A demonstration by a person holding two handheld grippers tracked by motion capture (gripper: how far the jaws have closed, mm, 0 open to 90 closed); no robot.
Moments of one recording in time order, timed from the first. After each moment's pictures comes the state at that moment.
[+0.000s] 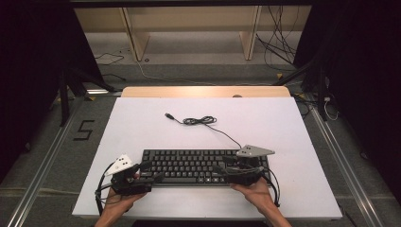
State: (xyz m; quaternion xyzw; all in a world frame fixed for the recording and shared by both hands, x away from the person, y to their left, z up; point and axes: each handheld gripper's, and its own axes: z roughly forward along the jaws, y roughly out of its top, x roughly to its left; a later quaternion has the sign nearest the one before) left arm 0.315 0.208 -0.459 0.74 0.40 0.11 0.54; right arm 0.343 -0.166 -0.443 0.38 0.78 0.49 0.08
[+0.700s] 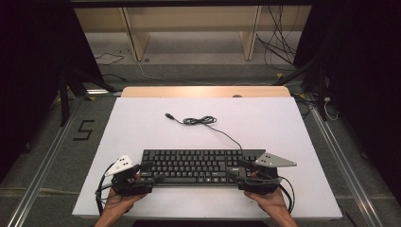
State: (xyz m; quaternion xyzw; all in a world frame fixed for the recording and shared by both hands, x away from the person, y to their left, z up) left arm 0.314 0.207 -0.458 0.74 0.39 0.10 0.54; right arm 0.315 -0.204 -0.441 0.39 0.75 0.52 0.11
